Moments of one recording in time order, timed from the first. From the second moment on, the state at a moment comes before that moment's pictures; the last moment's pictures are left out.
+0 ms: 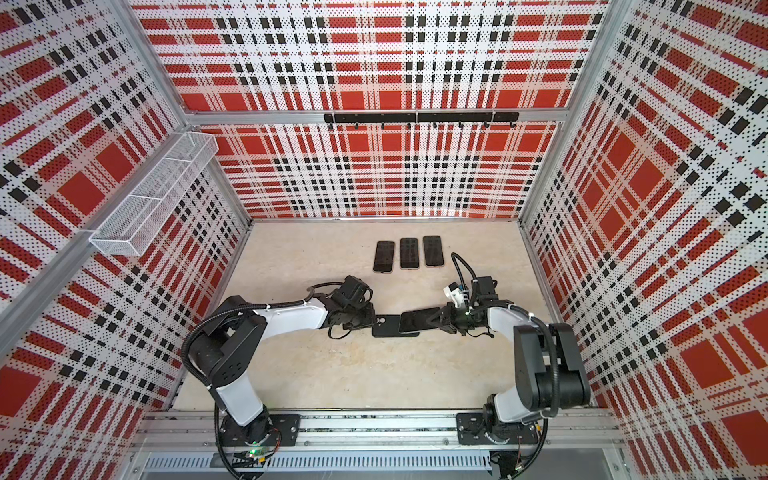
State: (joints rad) left arm -0.69 1.78 0.97 -0.21 0.14 -0.78; right arm 0.07 1.54 0.69 -0.35 -0.96 0.32
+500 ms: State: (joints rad) left arm -0.65 1.78 0.93 -0.12 0.16 -0.78; right arm 0.09 1.66 0.74 -0.33 -1.02 0.27
